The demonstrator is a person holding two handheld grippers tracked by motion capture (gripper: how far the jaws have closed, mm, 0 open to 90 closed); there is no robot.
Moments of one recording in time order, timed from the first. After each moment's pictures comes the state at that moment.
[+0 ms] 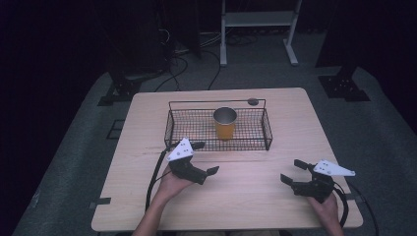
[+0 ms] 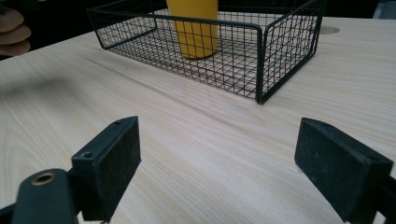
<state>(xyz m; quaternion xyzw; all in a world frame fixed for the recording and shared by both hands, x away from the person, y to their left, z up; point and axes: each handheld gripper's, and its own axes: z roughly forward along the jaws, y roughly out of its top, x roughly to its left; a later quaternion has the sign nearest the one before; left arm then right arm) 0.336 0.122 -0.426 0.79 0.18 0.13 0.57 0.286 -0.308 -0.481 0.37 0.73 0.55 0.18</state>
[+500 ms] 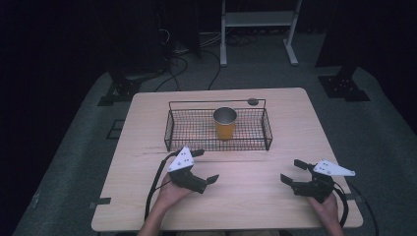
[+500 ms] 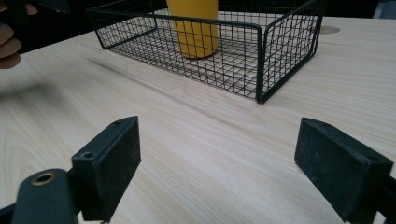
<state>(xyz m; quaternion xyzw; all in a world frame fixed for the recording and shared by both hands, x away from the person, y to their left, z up) 0.314 0.123 -0.436 0.79 0.18 0.15 0.56 0.286 -0.308 -0.481 0.37 0.73 0.55 0.18</state>
